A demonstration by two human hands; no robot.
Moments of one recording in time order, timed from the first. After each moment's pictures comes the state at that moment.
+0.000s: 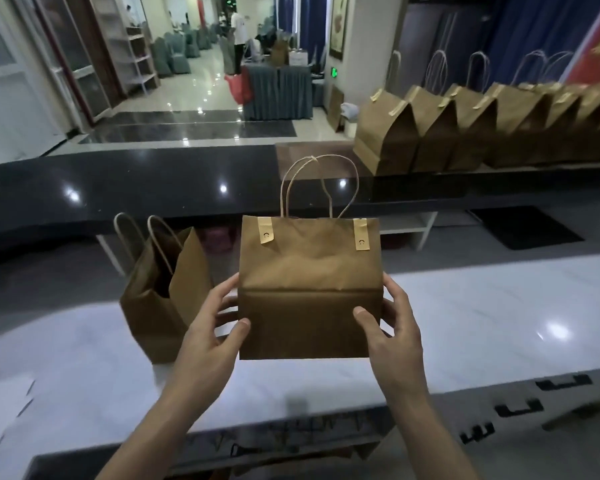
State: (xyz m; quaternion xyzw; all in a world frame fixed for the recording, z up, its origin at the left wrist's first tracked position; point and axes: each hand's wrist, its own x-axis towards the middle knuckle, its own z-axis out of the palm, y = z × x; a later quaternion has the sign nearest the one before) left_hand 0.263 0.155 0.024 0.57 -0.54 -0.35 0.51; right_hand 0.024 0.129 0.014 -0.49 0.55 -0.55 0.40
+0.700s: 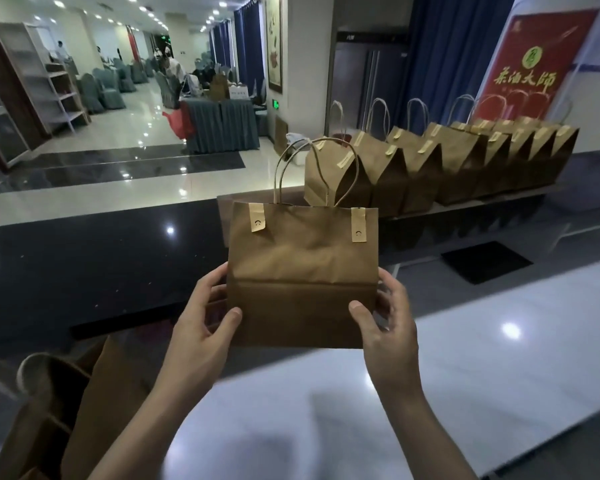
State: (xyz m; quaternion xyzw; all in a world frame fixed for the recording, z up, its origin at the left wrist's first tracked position) left_hand 0.235 -0.050 0.075 0.49 -0.62 -0.33 0.52; right_hand -0.004 -0.033 0.056 -0.46 0.52 -0.65 0.31
